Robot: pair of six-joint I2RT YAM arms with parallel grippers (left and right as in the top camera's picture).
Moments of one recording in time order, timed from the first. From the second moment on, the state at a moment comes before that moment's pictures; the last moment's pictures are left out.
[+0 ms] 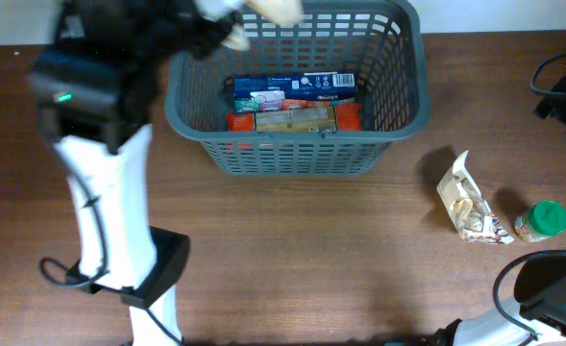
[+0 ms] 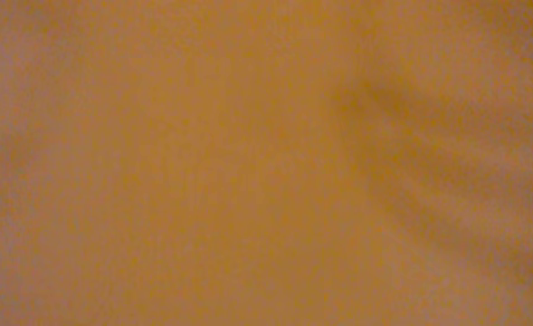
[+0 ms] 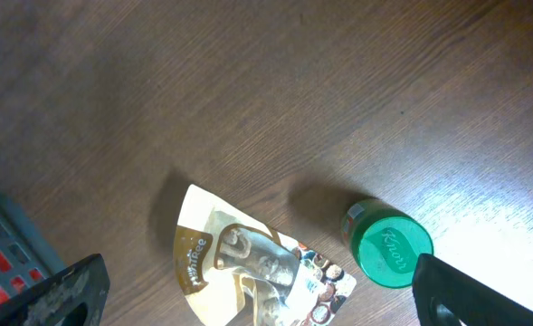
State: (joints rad) left arm -0.35 2.10 3.06 -1.37 0.15 0.78; right arm -0.50 1.81 1.99 -1.35 0.00 0.22
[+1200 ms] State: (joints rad) left arm -0.54 2.50 2.73 -1.30 0.14 0.75; right arm -0.50 1.81 1.99 -1.35 0.00 0.22
